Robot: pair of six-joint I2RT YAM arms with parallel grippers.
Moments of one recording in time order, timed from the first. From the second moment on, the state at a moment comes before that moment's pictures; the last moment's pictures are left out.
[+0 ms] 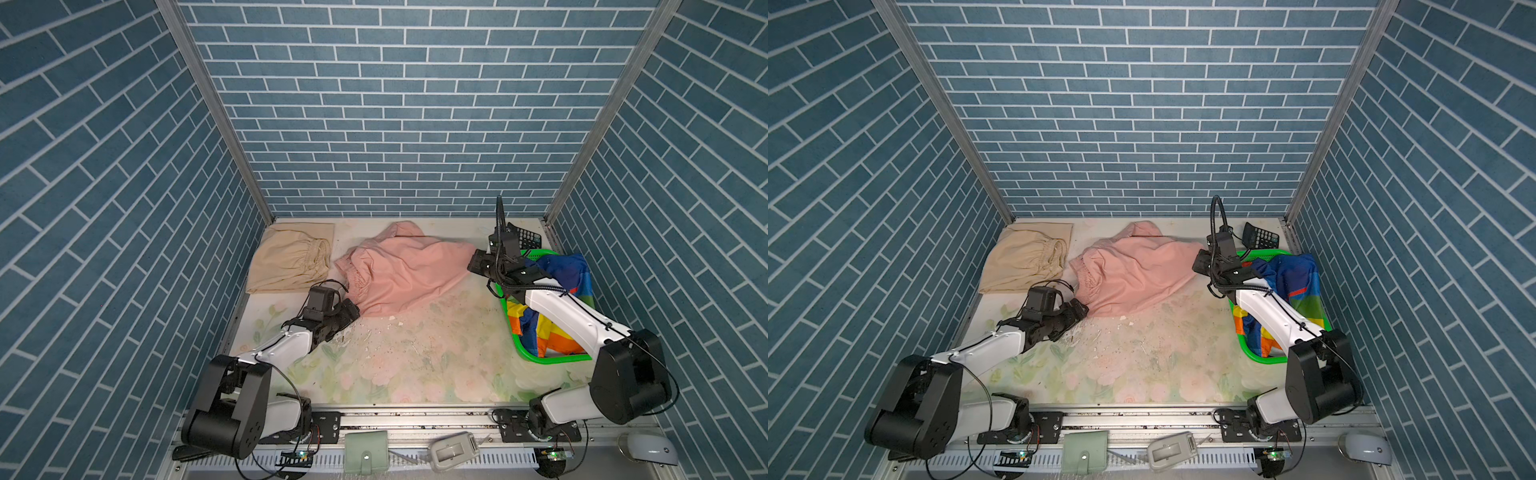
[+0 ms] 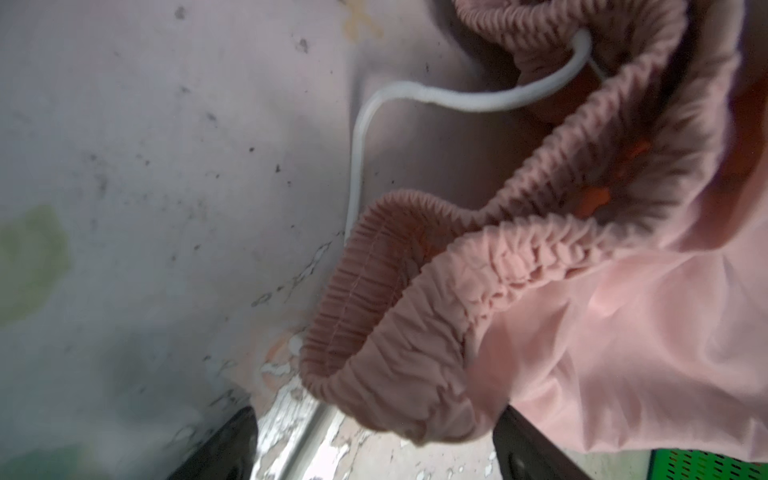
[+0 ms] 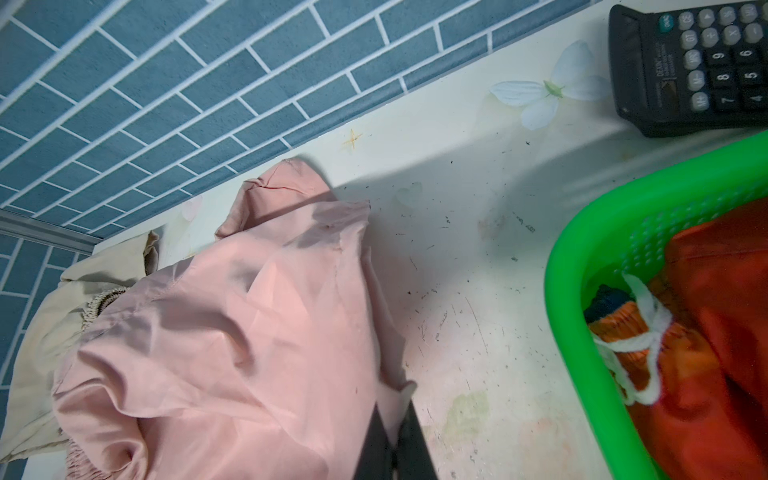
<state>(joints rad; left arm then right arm) -0.23 1.31 0.47 -0.05 0.18 -0.87 0.41 1.43 1.05 -0.27 0.09 0.57</state>
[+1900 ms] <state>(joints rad) 0.01 1.52 0.59 -0.02 0.54 -0.89 0.28 1.36 1.03 -0.38 -0.15 0.49</state>
